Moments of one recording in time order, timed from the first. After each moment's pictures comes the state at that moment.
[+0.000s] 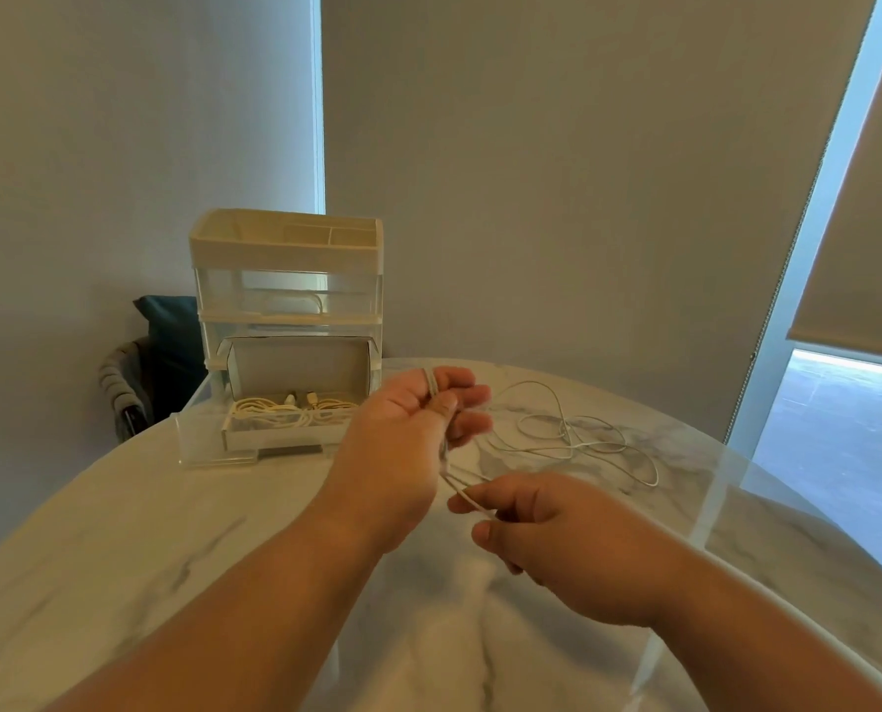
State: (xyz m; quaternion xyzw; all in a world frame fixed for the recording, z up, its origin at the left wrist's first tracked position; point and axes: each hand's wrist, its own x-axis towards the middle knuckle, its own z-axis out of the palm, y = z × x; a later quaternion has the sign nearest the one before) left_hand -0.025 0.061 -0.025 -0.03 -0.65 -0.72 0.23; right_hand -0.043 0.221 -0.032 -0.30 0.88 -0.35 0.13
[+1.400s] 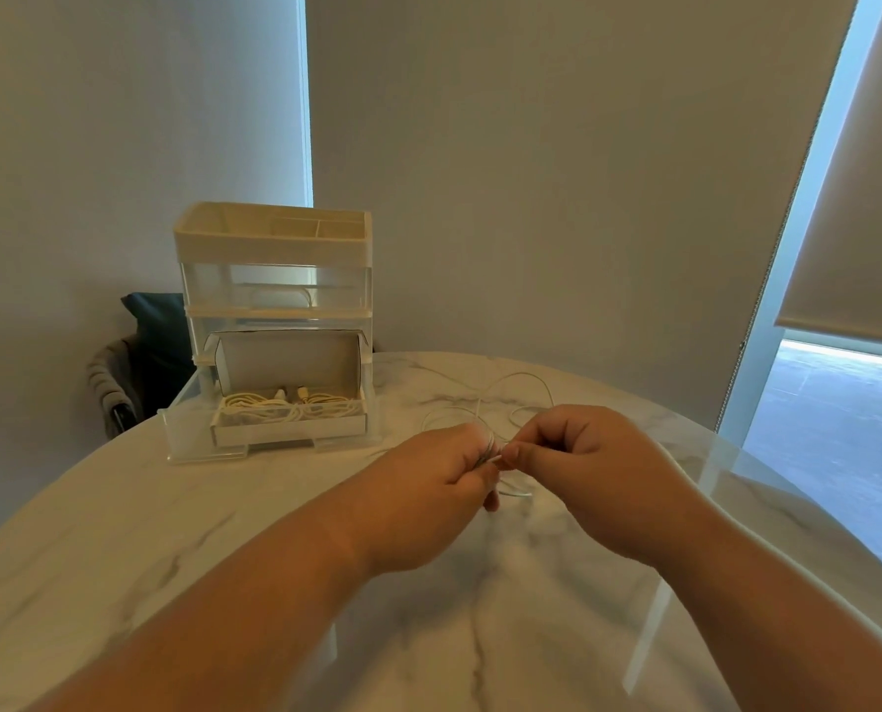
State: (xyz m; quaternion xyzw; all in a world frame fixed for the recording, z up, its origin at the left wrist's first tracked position) left_hand -0.028 0.059 -0.039 -0.15 -0.93 -0.33 0.08; right_hand -0.063 0.238 -0.025 -0.27 0.86 -0.44 -0.06
